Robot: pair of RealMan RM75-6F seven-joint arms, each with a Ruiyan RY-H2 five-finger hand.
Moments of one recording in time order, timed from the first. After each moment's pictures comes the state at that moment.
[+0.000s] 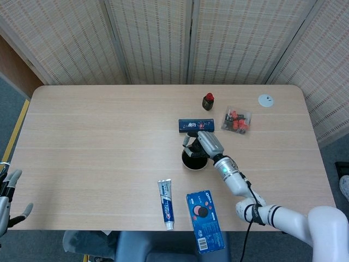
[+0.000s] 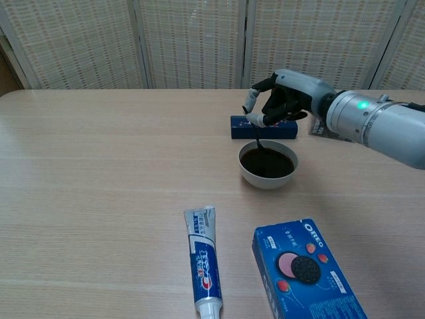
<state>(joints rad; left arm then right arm) 0.00 -1.11 -0.03 -1.61 1.50 1.57 0.01 0.81 -1.71 0.30 -1.17 -1.22 0.80 0.38</state>
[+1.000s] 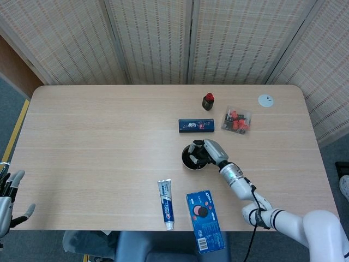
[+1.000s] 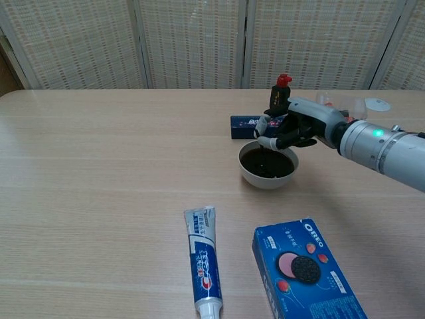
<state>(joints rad) 0.00 -1.12 -0.03 -1.62 1.51 1.55 0.01 0.77 -1.74 0.21 -1.03 -1.36 0.80 0.68</state>
